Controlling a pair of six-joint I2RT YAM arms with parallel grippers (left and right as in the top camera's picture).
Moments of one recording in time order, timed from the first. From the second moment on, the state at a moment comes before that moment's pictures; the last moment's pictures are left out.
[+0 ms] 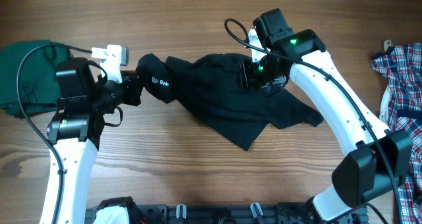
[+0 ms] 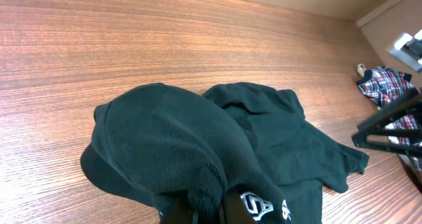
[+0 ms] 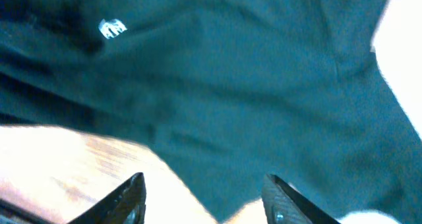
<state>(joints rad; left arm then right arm) 0.10 1.15 0.88 -0.43 0.60 -0.05 0.39 1.76 1.54 -1.13 -0.21 0.22</state>
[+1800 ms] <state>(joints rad) 0.09 1.15 0.88 -0.43 0.60 -0.18 0.46 1.78 0.96 -0.45 0.16 0.70</state>
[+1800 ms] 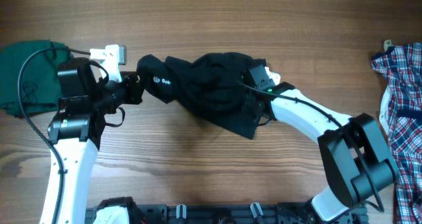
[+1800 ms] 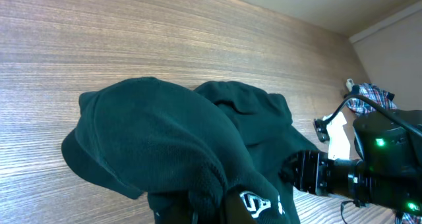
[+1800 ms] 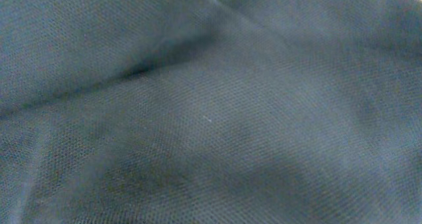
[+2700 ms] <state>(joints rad) 0.09 1.15 0.88 -0.41 0.55 -0.18 0.42 1.85 1.15 -0.79 -0.13 0.53</state>
